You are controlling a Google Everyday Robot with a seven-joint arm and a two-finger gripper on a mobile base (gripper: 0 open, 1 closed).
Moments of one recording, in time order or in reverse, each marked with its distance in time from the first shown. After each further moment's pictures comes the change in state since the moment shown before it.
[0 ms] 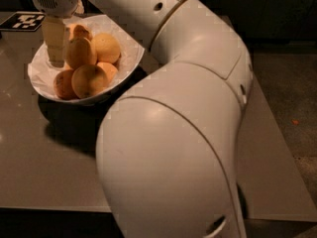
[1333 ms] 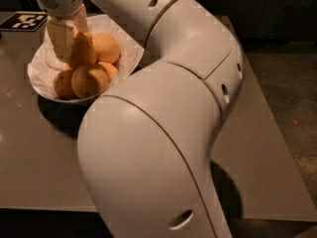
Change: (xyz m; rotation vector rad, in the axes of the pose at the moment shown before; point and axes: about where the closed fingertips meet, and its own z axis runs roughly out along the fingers) arm -0.001 -0.003 0.011 -0.050 0.013 0.114
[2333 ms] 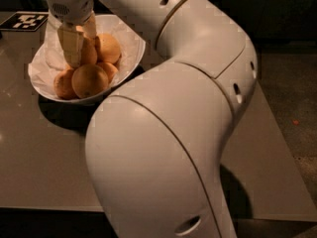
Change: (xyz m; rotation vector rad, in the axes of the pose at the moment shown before) arm 0.027 0.002 0.006 -0.042 0.039 0.039
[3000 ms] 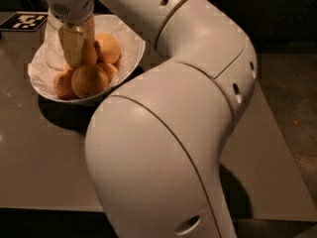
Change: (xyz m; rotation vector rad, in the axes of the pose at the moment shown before) arm 0.000 0.000 -0.002 0.000 0.000 0.000
